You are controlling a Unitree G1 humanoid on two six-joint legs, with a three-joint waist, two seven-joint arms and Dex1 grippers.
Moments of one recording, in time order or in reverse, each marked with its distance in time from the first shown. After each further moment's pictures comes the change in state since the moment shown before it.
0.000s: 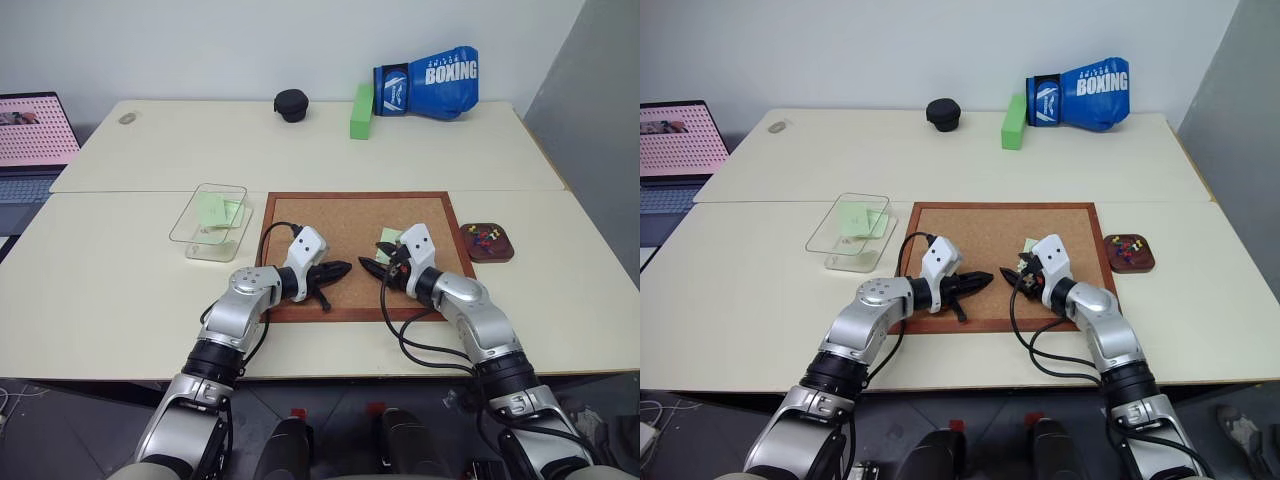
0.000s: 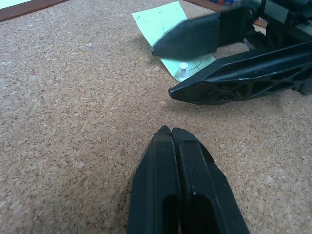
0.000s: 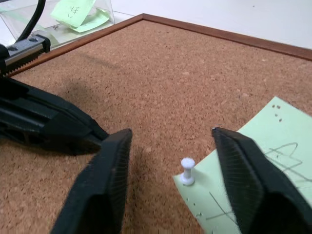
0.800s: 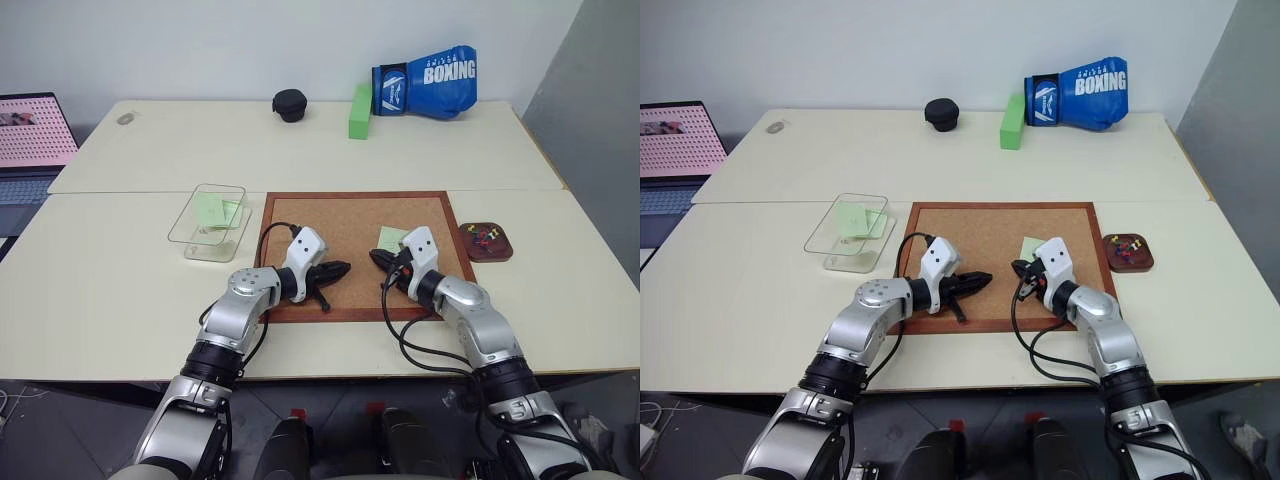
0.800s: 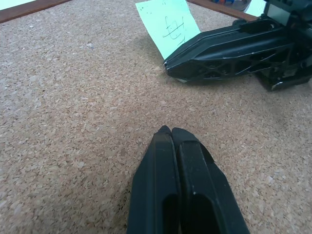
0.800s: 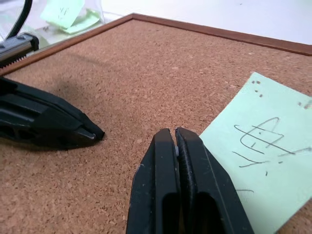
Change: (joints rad) left arm 0.010 0.003 0.001 -0.015 -0.001 -0.001 0.006; right arm 0.033 0.018 -0.033 -0.039 0.001 -0.006 -0.022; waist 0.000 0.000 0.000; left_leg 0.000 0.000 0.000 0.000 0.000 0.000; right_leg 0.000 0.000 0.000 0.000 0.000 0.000
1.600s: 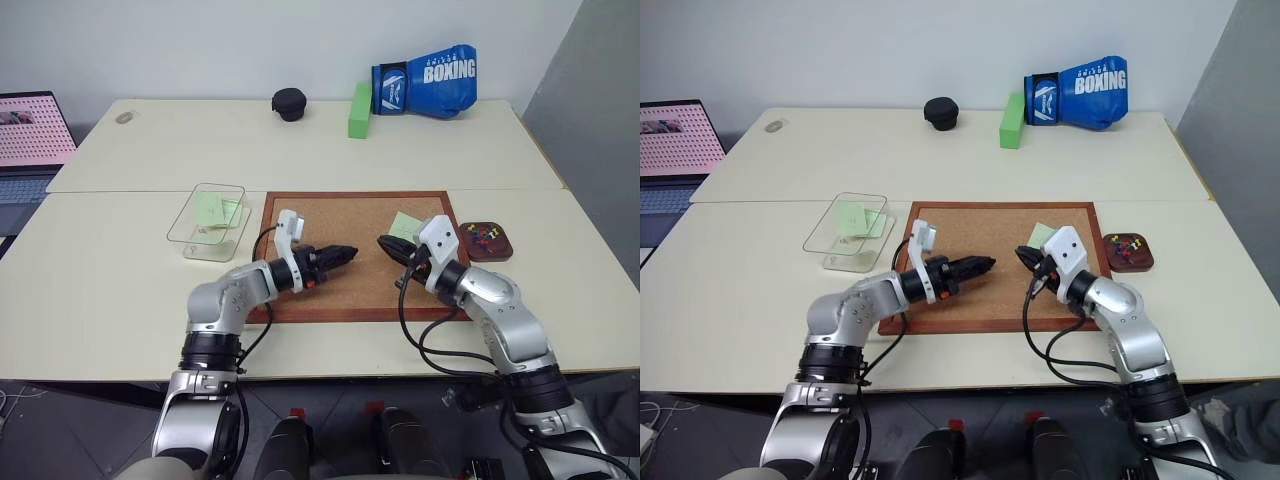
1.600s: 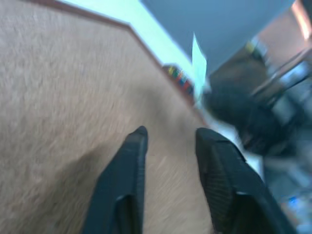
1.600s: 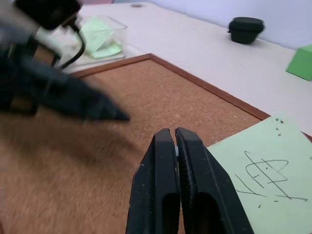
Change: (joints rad) left arm -0.094 -0.089 0.349 -0.064 -0.490 0.631 0.085; right arm 0.050 -0.189 0.035 -0.251 -0.034 -0.027 0.115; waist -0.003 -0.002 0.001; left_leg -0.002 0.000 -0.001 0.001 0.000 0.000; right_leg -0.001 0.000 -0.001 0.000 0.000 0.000
